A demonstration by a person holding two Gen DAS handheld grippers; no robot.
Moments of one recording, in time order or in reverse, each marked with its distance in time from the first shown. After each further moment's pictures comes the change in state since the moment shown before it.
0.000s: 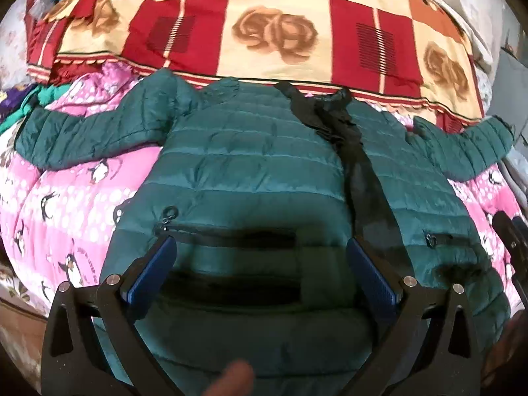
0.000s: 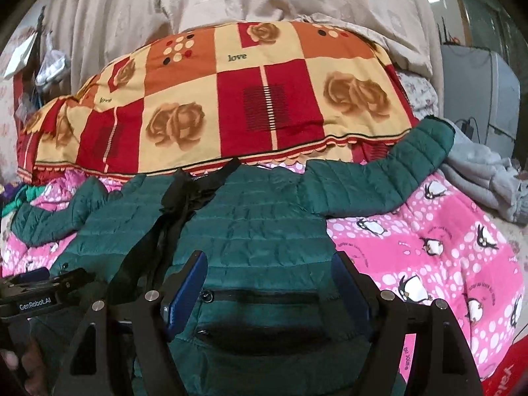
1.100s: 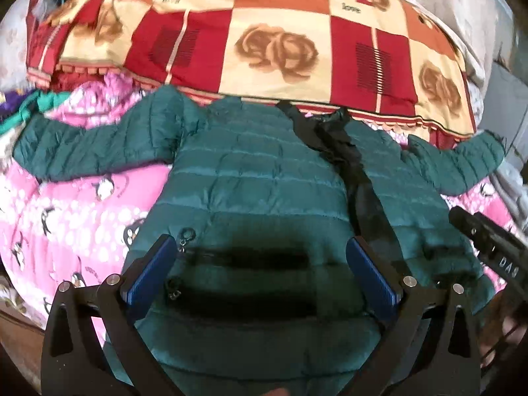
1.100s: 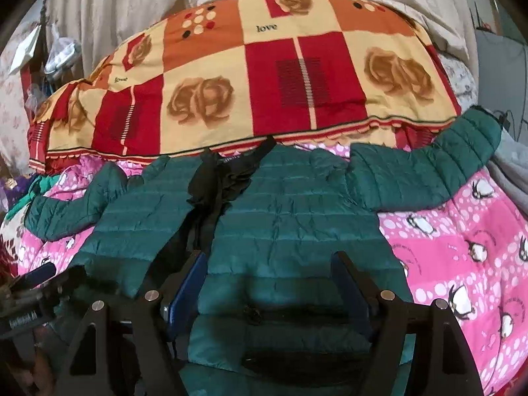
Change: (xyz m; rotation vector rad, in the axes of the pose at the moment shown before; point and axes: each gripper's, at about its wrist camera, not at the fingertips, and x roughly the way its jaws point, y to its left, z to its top) left arm -0.012 0.022 0.008 -0.009 -0.077 -0.040; right arm 0.049 0.025 0.019 0.026 0.144 0.116
